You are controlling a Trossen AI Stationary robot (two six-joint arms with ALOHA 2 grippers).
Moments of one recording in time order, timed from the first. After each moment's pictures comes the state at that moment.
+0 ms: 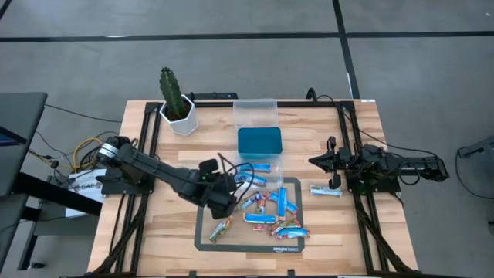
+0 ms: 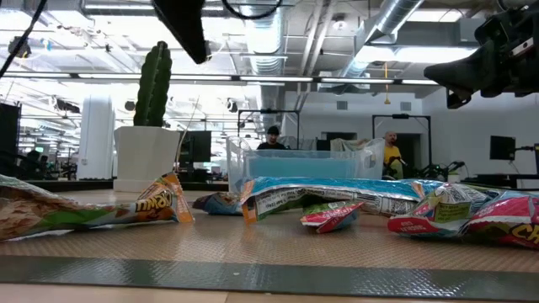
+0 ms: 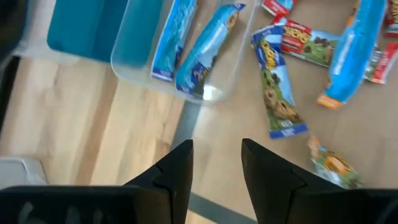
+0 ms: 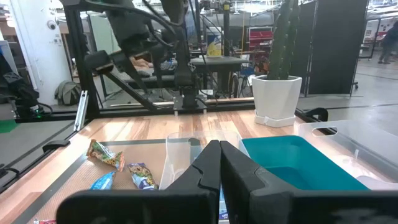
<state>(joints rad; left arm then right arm) -0.39 1.74 1.57 -1.17 -0.44 -0.61 0.00 0.00 0.00 0.02 0.02 0.00</state>
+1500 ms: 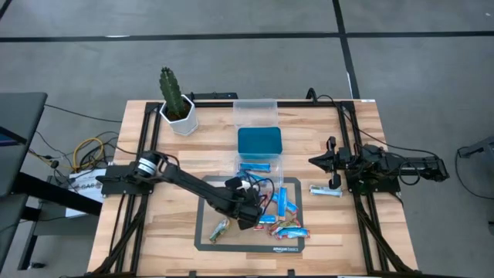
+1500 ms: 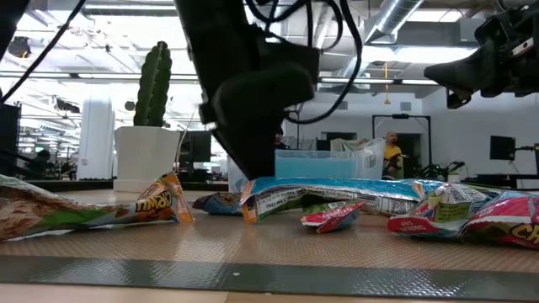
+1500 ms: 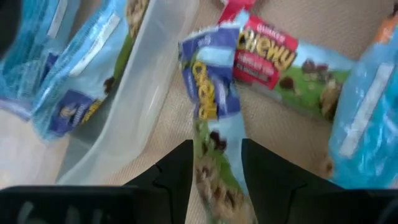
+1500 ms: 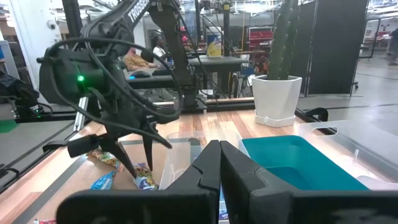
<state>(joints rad) -0.35 2.13 1.56 -0.76 -0.38 -0.63 0.00 0.00 0.00 0.02 0.02 0.00</state>
